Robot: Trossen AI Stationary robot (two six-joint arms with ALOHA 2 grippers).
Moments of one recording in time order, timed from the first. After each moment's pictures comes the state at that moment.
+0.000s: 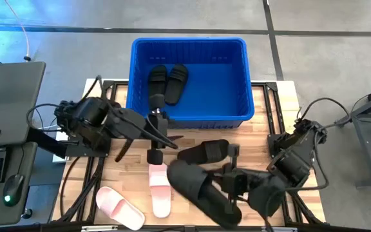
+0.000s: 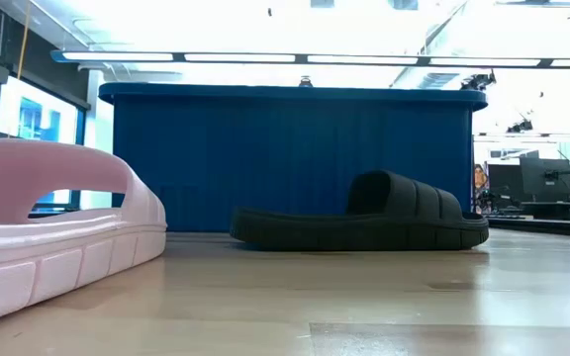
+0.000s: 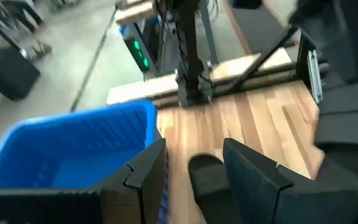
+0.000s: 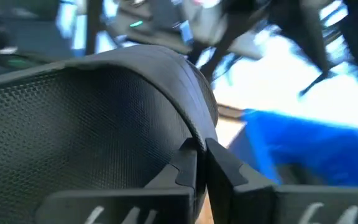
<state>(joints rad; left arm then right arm) -0.28 1.73 2.35 -1.15 -0.50 0.08 0.75 1.81 2.22 -1.01 0.85 0.10</state>
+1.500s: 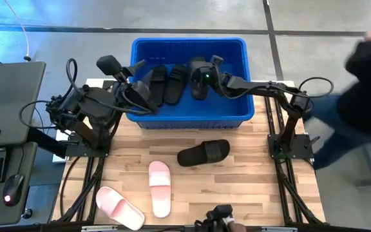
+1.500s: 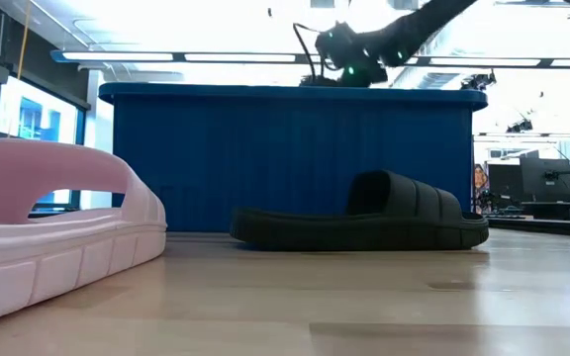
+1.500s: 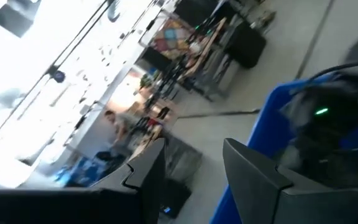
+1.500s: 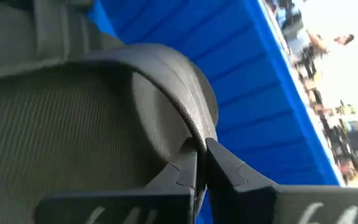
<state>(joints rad) -0.28 1.66 2.36 -0.86 -1.45 0.76 -0.50 1.81 1.33 -0.03 0.62 -0.63</state>
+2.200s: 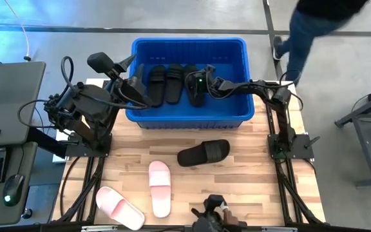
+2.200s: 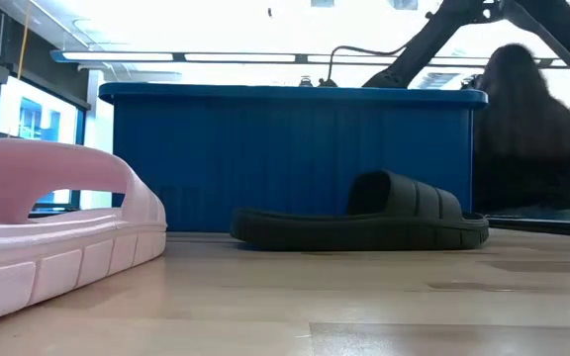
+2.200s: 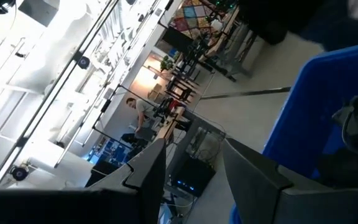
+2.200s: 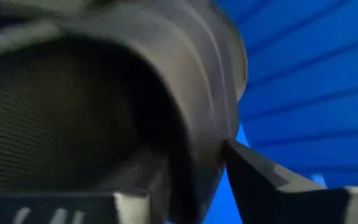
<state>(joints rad) -0.28 1.64 2.36 -0.86 -1.57 0.83 -0.57 2.06 1.32 0.09 0.48 -0.60</state>
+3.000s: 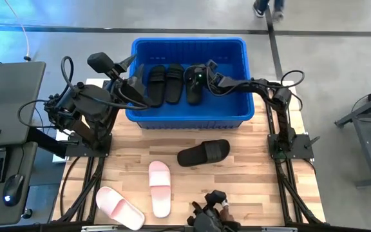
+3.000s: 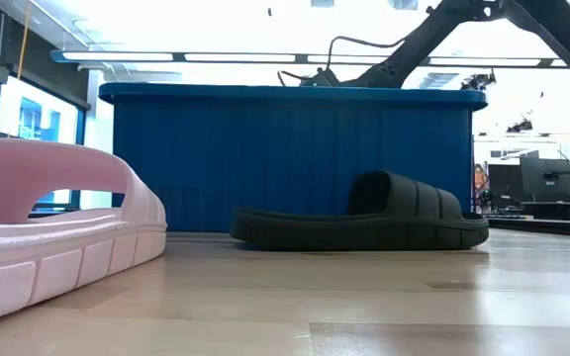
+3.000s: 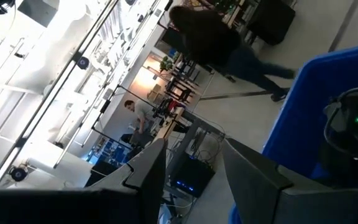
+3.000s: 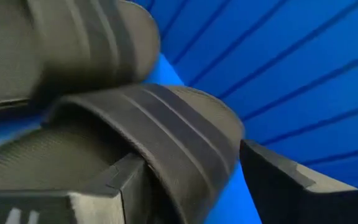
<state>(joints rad) -0.28 1.64 2.36 -0.86 -1.56 0.83 -0.58 2.06 1.39 0.09 0.50 -0.39</state>
